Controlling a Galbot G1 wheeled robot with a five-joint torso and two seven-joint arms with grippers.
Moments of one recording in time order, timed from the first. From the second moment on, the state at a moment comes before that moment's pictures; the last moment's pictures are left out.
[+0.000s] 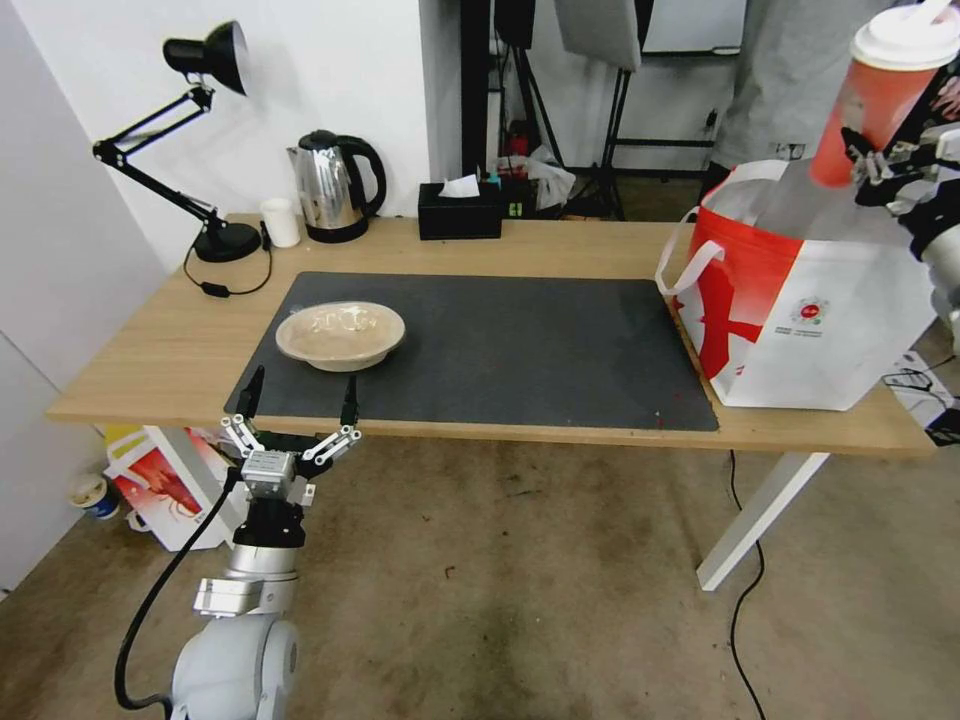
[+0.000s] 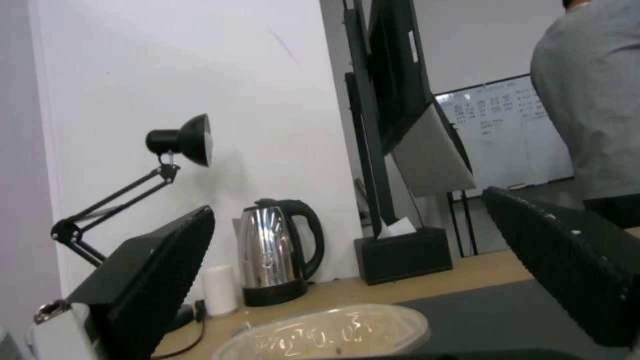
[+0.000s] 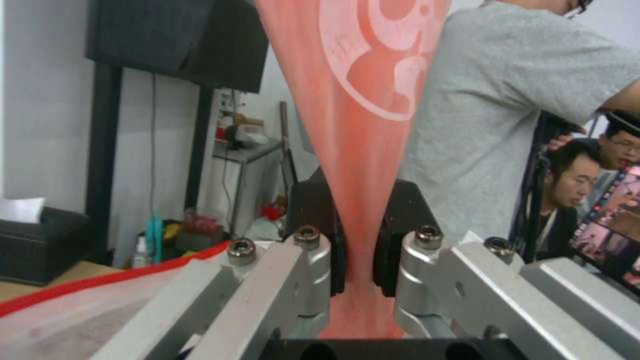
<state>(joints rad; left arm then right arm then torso) 1.56 -1.59 -0.65 -2.08 -0.02 -0.47 0.20 -0.63 0.44 0.30 1.60 0.91 -0.02 0.06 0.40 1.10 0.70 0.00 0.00</state>
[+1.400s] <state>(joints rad) 1.55 -1.59 -0.67 -2.09 -0.02 -0.47 0.20 -0.58 0.49 0.24 1.61 0.85 -0.14 0.12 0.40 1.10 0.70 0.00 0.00</state>
